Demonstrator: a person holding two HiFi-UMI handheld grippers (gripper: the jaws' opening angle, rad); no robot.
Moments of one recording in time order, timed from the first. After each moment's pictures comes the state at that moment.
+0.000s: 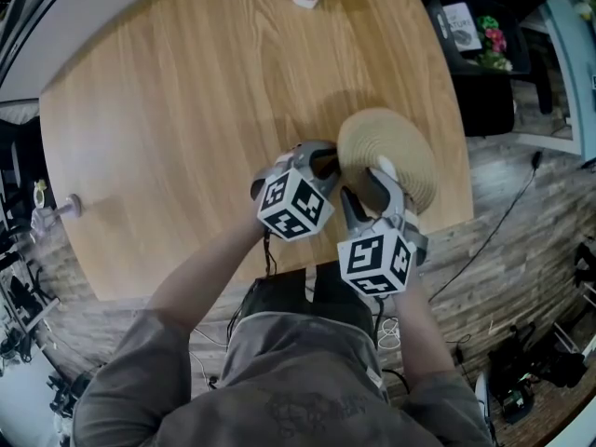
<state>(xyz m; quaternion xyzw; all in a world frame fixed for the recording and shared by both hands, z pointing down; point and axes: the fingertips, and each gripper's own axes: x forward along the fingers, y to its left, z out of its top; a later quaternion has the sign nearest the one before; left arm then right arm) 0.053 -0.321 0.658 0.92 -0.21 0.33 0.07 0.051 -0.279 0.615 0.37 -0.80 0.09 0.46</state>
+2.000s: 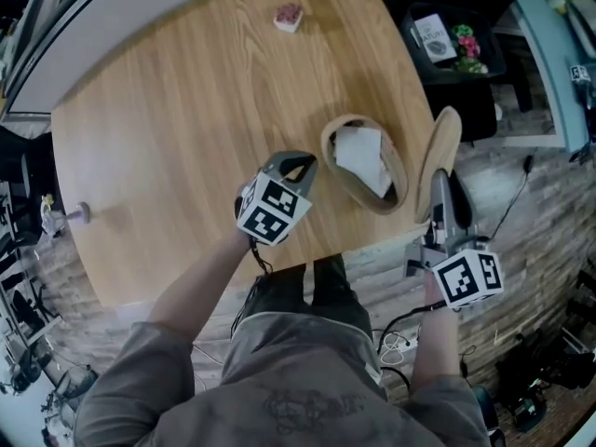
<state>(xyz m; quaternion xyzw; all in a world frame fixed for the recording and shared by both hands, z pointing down) 0.027 -0.315 0.617 0.88 -0.29 0.34 0.16 0.227 -0.296 0.456 0.60 -0.75 0.27 -0.04</state>
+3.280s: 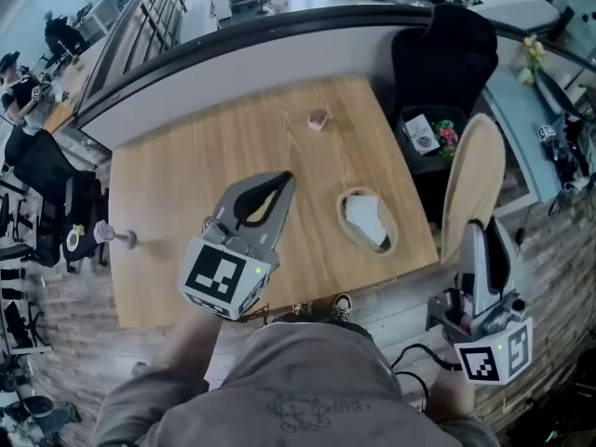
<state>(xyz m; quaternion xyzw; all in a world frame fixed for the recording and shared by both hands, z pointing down) -0.046 -0.278 0.225 0.90 -0.43 0.09 -0.05 0.177 -0.198 0.143 0.52 -0.84 0.01 -0.15</state>
